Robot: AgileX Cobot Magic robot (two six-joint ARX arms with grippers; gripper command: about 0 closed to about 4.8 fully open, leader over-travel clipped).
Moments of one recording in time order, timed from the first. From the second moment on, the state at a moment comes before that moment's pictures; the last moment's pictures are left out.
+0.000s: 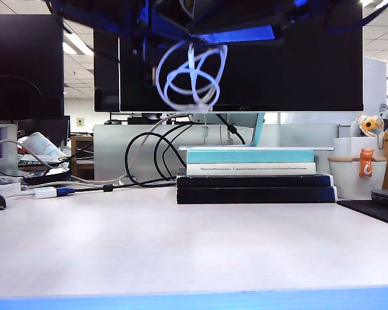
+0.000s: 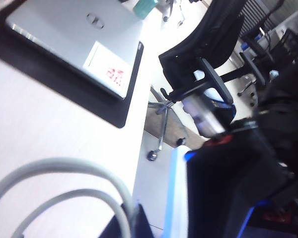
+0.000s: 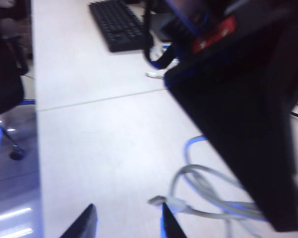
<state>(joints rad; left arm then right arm) -0.48 1.76 1.48 -0.57 1.08 0.07 0.60 1.13 0.73 0.07 -0.60 -0.29</state>
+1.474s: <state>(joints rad) -0.50 1.78 1.48 -0.52 1.17 0.06 0.60 1.12 0.73 -0.05 -0.48 -0.34</state>
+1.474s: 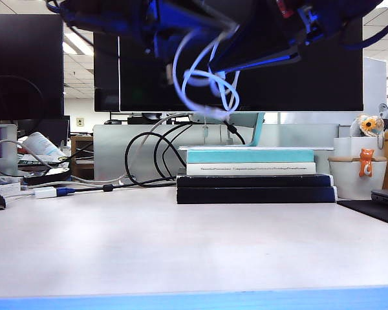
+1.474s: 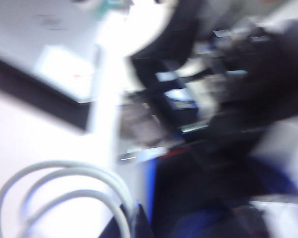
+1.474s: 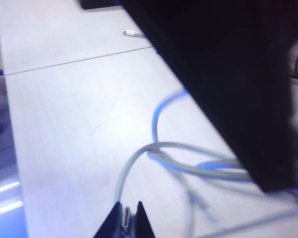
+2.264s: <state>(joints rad) -0.43 1.53 1.48 -0.63 0.60 0.28 0.60 0.82 0.73 -0.05 0.11 -0.34</state>
